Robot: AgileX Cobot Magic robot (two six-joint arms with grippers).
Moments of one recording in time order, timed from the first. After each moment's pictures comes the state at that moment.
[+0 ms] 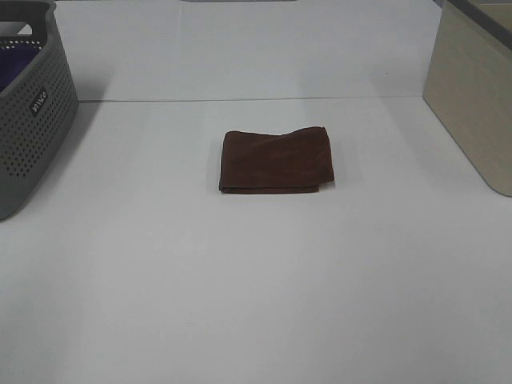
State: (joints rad) left arm -0.21 0.29 -0.51 -0.14 1.06 0.12; right arm 0.30 0.22 -0.51 0.05 1.07 -0.11
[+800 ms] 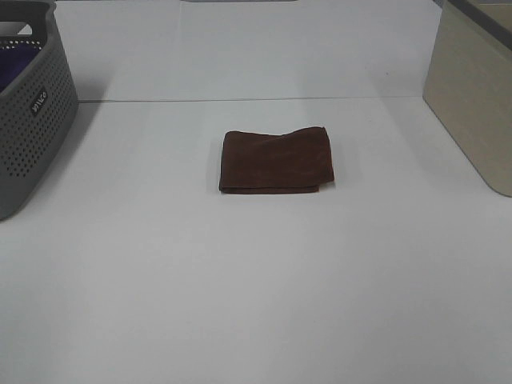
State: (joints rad) left arm -0.05 0.06 -0.51 -0.14 1.06 0.12; right arm 0.02 0.02 -0.51 0.06 1.06 -0.11
